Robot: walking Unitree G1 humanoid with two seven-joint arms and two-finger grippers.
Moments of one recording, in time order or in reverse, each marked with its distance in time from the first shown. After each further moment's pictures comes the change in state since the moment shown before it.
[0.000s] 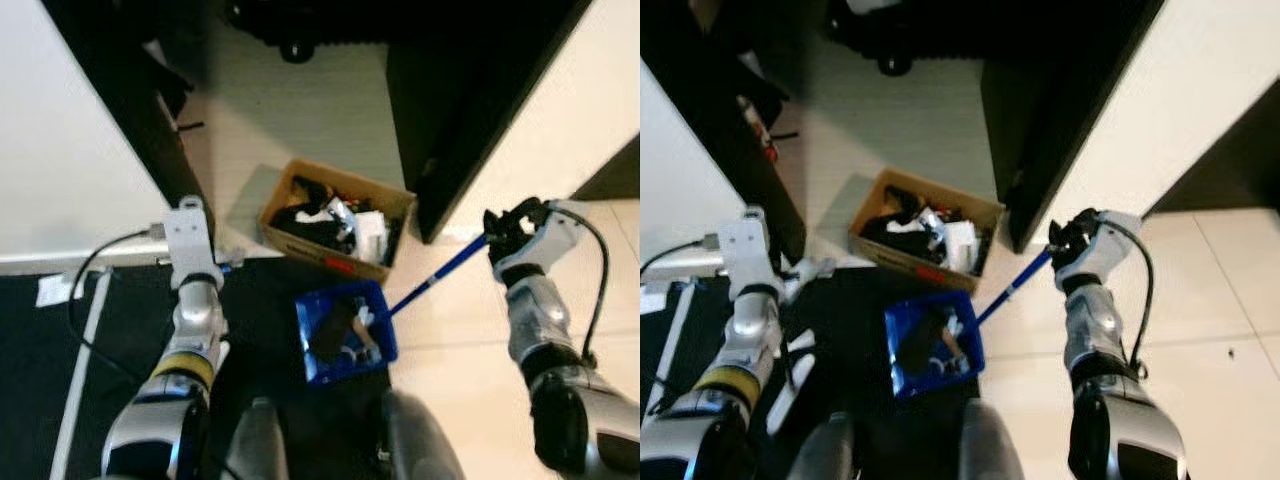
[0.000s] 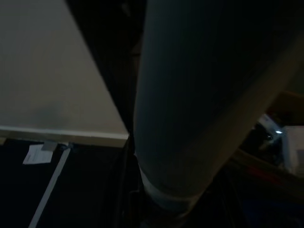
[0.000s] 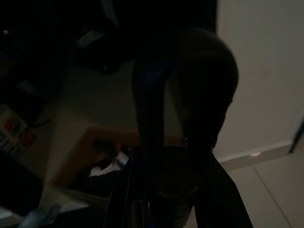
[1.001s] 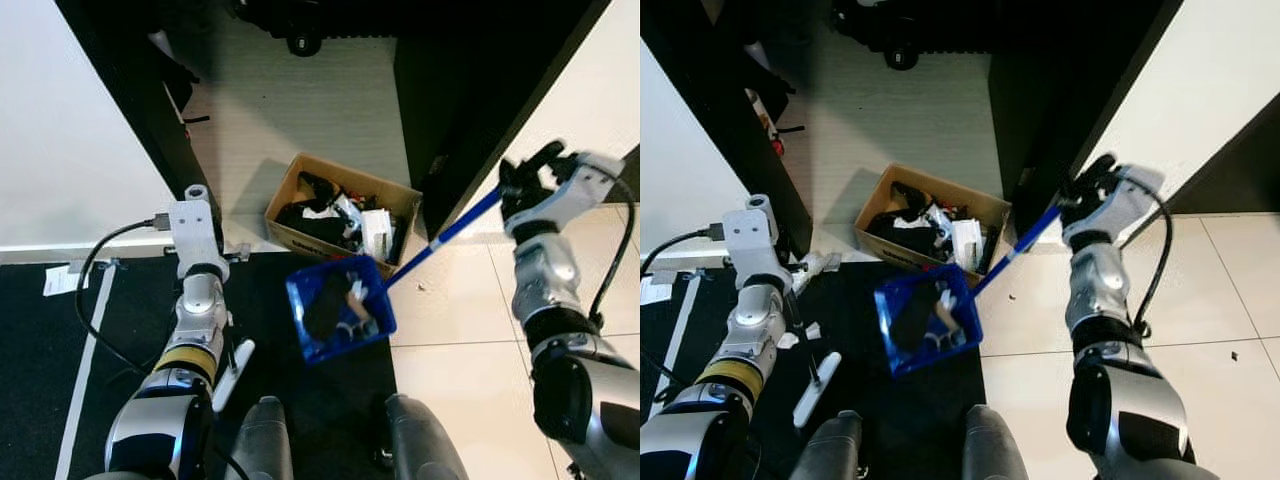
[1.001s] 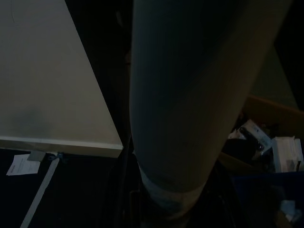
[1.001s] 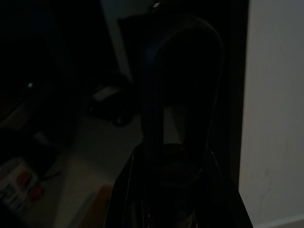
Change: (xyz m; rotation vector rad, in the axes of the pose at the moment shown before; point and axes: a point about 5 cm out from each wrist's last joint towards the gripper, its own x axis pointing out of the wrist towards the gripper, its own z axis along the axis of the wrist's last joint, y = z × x) left arm 0.005 -0.006 0.015 -0.028 -0.065 -0.081; right arm 0.036 0.011 0.075 0.027 -0.269 -0.008
